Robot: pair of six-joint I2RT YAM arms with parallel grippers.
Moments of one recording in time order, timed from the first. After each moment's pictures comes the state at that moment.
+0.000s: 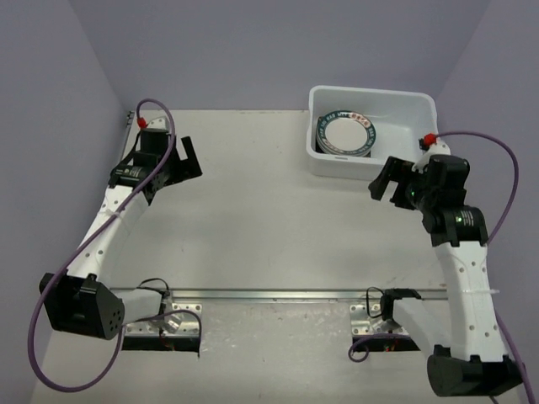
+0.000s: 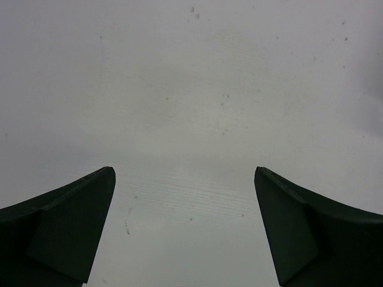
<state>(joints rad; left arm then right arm) -0.11 1.23 1.16 -0.67 -0.13 -0.38 -0.02 0.91 1.09 -0.78 -0.10 0.27</state>
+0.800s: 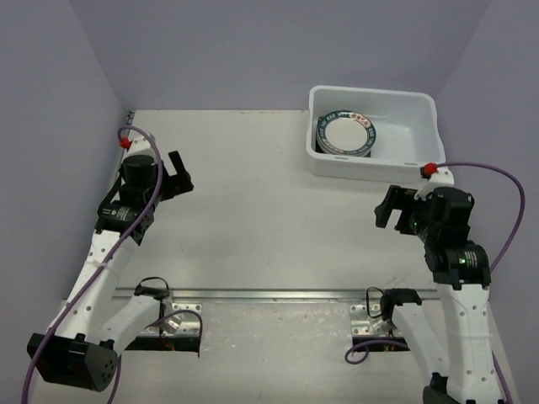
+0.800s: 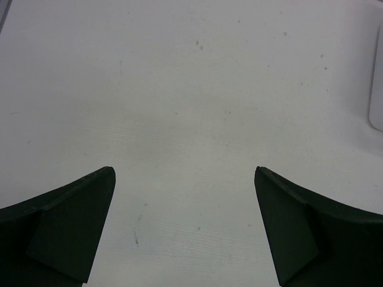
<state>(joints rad) -0.11 0.90 0.92 -0.53 -0.19 -0.36 -0.01 0.63 0.91 -0.85 -0.03 0.16</state>
